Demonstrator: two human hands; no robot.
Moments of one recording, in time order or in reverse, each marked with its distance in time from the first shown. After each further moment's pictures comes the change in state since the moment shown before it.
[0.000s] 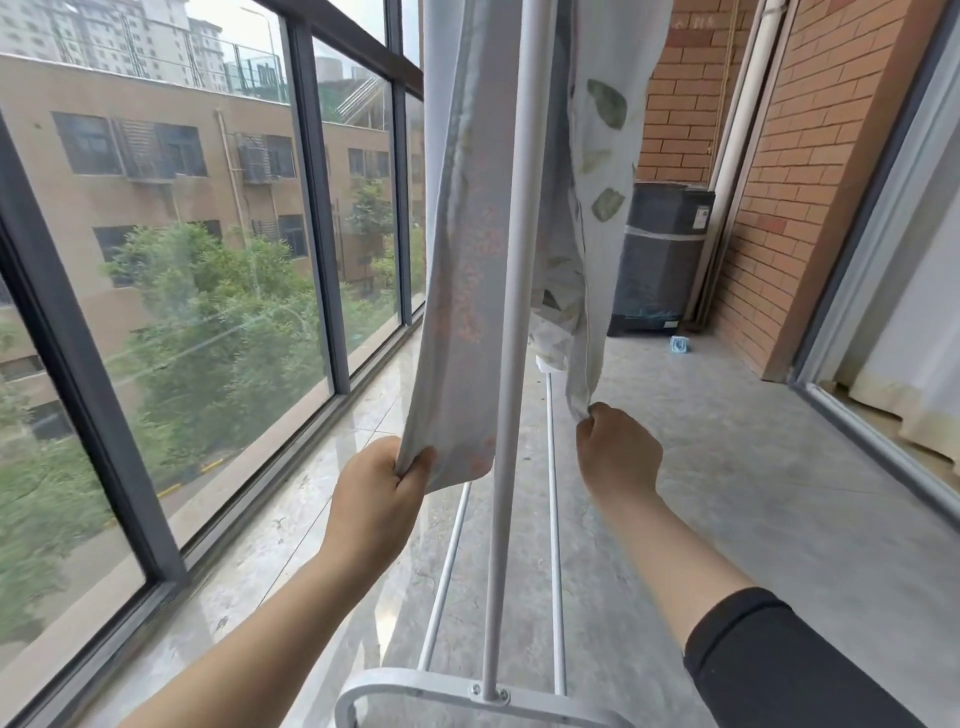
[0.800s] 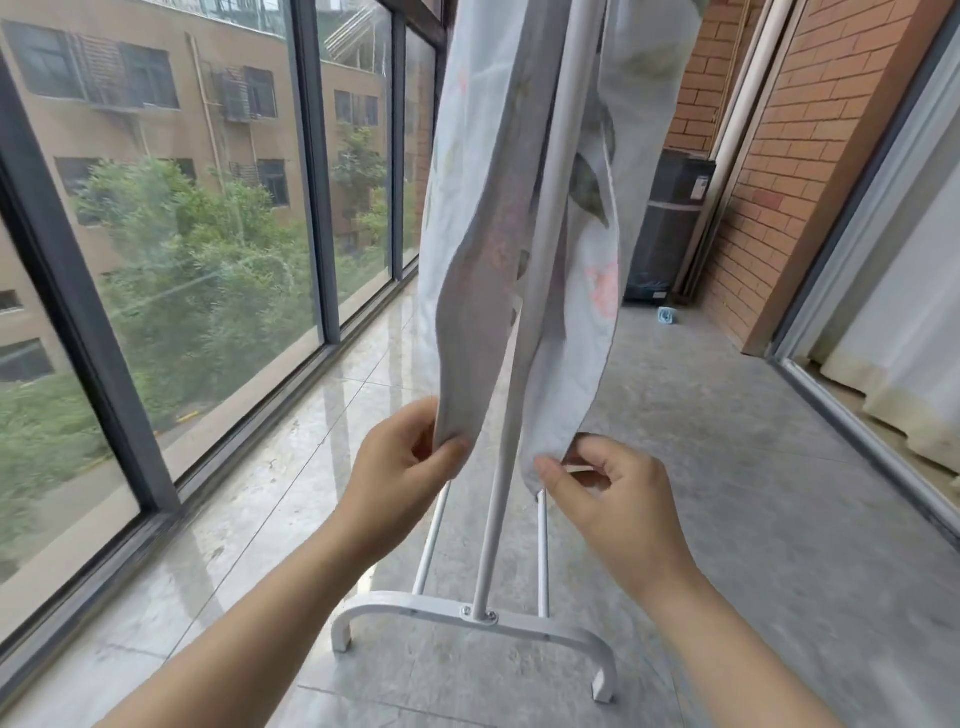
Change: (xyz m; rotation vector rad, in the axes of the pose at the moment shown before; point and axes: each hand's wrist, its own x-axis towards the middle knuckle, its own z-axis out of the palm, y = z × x) left_hand -0.050 0.016 -0.020 -0.494 -0.253 0.013; right_hand -0.145 -0.024 -0.083 0.867 -0.192 -0.222
